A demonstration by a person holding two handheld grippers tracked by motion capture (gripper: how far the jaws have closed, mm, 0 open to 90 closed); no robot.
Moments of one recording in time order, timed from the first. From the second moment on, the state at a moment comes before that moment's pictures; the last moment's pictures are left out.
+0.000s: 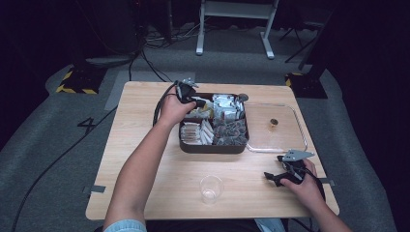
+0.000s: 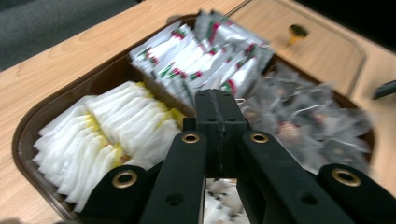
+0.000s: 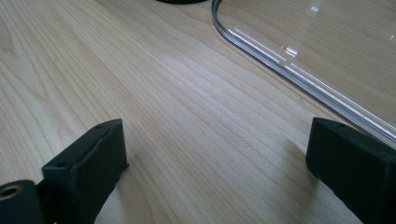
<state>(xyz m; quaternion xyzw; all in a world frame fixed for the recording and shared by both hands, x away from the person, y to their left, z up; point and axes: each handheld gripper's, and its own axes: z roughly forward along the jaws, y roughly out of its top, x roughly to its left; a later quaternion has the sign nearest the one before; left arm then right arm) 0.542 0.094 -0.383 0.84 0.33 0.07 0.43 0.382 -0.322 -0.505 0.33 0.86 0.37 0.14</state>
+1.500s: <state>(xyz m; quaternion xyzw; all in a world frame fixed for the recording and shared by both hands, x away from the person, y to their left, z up) 0.346 0.081 -0.367 0.83 0.21 0.04 0.51 0.385 -0.320 -0.505 0.33 0.86 0.37 0.14</state>
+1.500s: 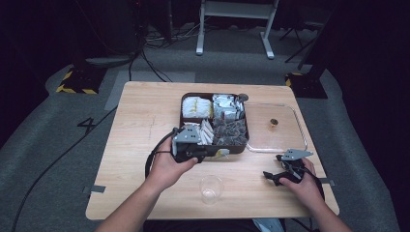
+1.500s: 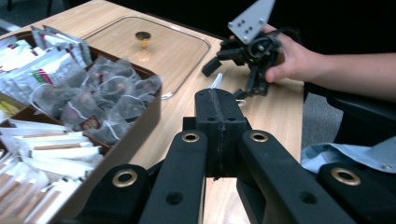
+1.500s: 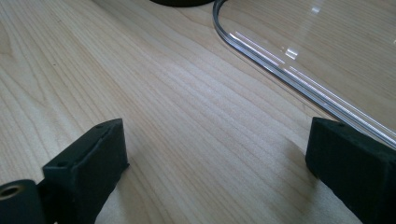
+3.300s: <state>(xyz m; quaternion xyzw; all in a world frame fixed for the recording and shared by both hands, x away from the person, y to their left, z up) 0.300 0.088 -0.412 0.83 0.21 0.01 0.51 0.385 -0.320 -0.505 0.33 0.86 0.37 0.14</state>
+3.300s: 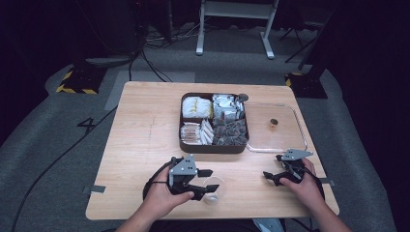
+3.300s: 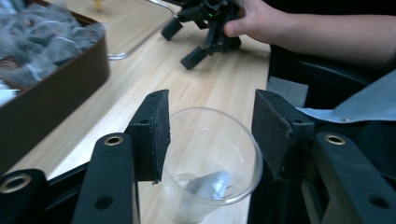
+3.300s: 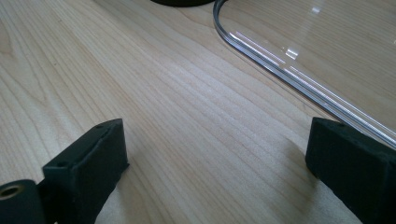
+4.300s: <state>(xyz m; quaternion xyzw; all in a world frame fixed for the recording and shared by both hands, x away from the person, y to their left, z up) 0.318 0.178 -0.415 0.84 0.31 0.13 0.42 0.382 -0.321 -0.505 0.32 0.86 0.37 0.14</state>
